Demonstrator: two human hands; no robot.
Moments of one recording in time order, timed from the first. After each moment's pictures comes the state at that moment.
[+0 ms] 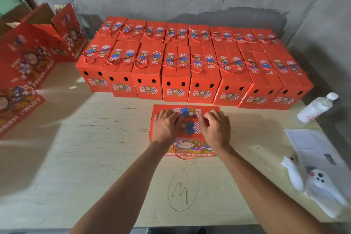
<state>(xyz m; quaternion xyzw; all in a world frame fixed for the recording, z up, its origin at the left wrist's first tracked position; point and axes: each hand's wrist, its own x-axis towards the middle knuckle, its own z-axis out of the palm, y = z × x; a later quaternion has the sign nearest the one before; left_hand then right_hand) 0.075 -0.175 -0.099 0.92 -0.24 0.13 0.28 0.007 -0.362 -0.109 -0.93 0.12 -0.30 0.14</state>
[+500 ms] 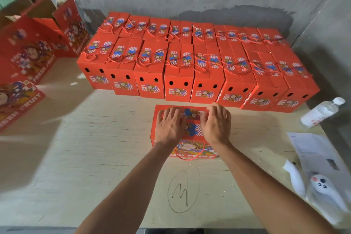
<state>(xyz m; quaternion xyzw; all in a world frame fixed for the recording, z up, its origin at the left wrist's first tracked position) 0.076 -0.183 -0.100 0.94 -0.24 0.11 0.21 0.028 -0.355 -0.100 -0.95 0.19 -0.21 0.09</state>
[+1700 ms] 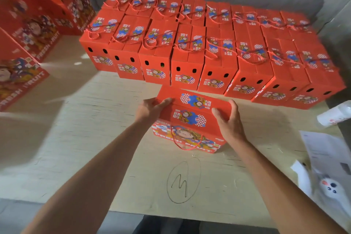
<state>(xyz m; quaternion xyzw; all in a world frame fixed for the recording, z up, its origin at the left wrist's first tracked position) 0.132 -0.125 -0.107 0.86 0.01 -0.13 0.49 0.009 -0.388 -0.107 -0.85 0.29 -0.05 0.43</state>
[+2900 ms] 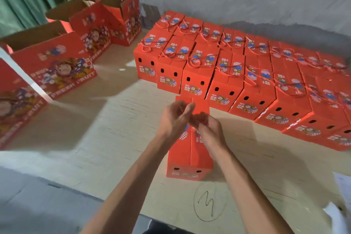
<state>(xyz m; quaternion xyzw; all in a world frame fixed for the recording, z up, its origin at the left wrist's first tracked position) 0.078 -0.048 -0.013 0.79 -0.03 0.00 0.61 0.044 -0.178 -0.028 -0.73 0.13 0.01 0.67</state>
